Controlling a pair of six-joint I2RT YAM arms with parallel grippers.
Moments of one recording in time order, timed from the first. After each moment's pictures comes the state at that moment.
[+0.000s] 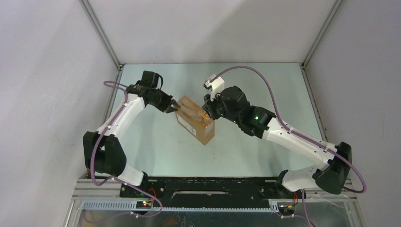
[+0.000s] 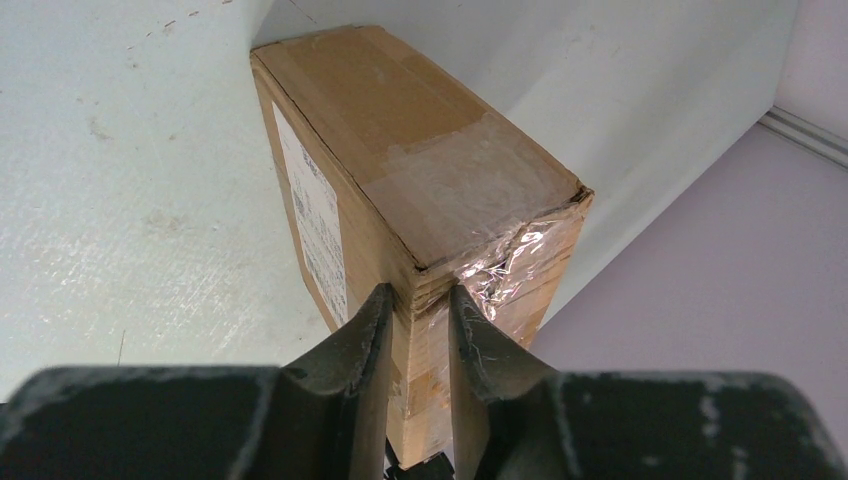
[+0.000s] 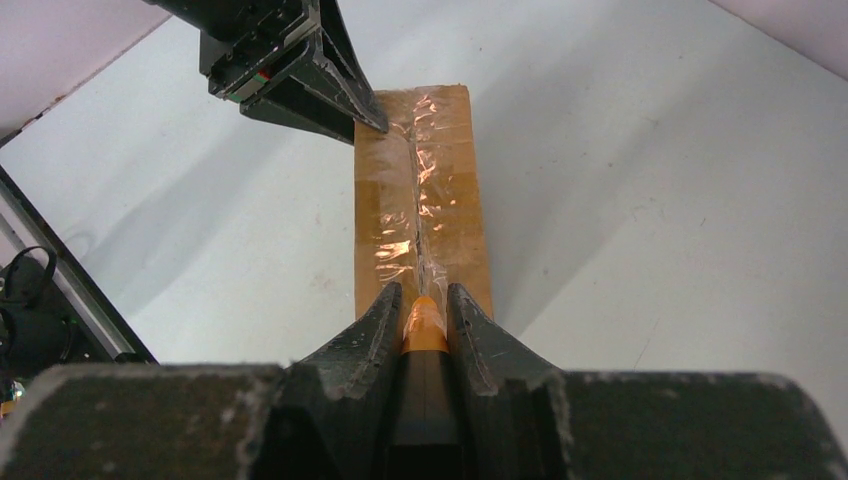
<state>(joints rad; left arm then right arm) -0.21 1.51 1.28 -0.83 0.23 -1.17 0.92 1.35 1.26 -0.30 0.13 0.13</state>
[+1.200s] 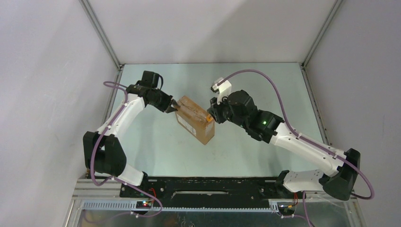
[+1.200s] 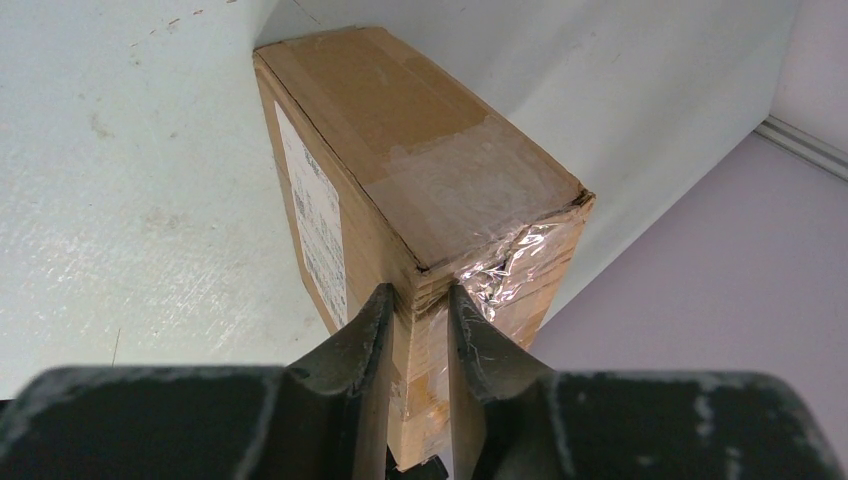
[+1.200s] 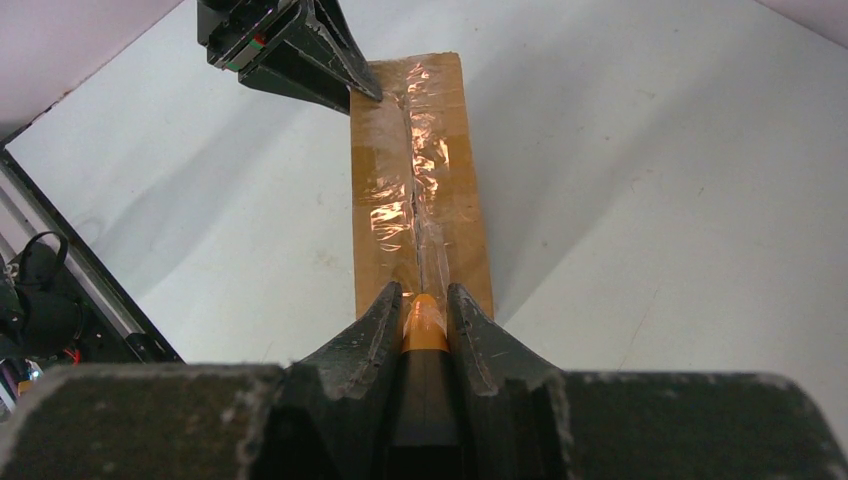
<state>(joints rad) -0.21 1.51 1.28 -0.83 0.22 -1.19 0.93 1.26 1.19 -0.32 0.13 0.16</state>
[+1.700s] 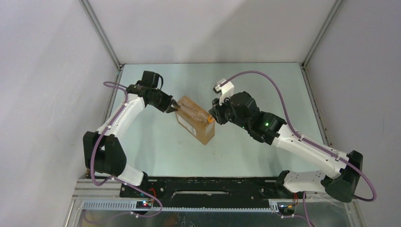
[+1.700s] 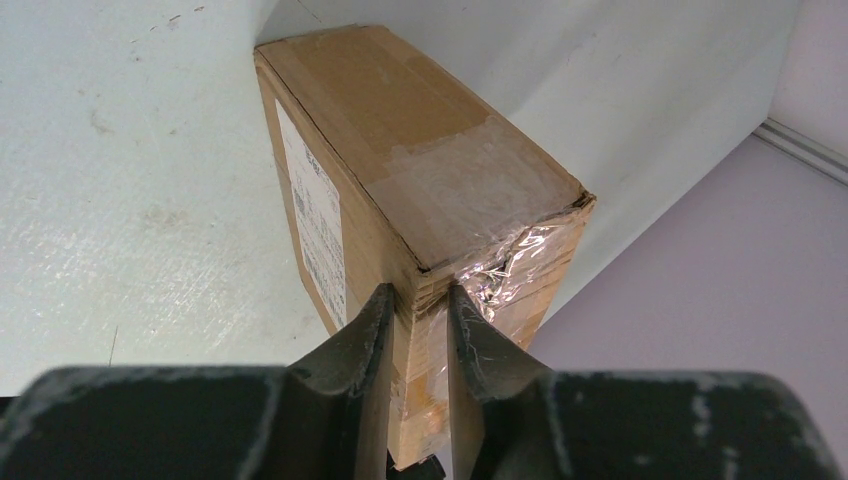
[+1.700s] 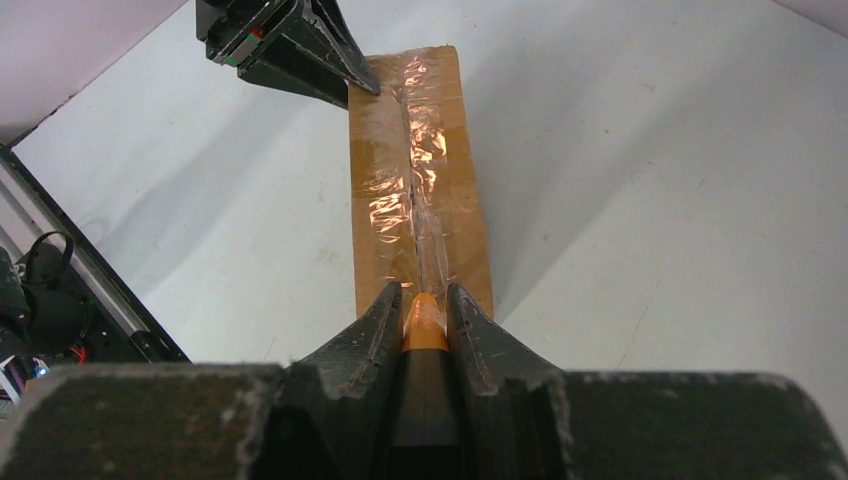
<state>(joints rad) -0.21 1.51 1.28 -0.84 0.22 -1.20 0.92 1.23 1.16 -0.32 0.14 0.17</state>
